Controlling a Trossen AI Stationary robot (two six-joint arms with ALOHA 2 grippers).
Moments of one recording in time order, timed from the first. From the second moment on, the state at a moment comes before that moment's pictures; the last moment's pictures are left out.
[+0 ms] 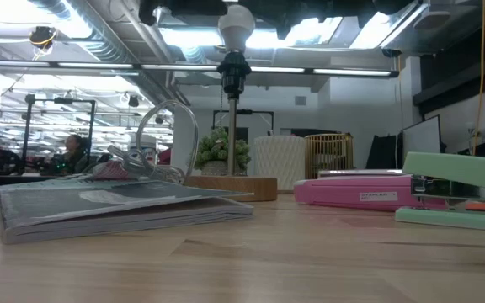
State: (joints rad) left arm -0.33 1.43 0.86 0.53 -1.11 -0.04; right arm -0.20 1.48 1.07 0.31 -0.29 -0.08
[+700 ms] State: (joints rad) left arm -0.27 1.43 0.86 0.54 -1.22 0.01; right arm -0.20 1.48 1.07 0.31 -0.31 -0.08
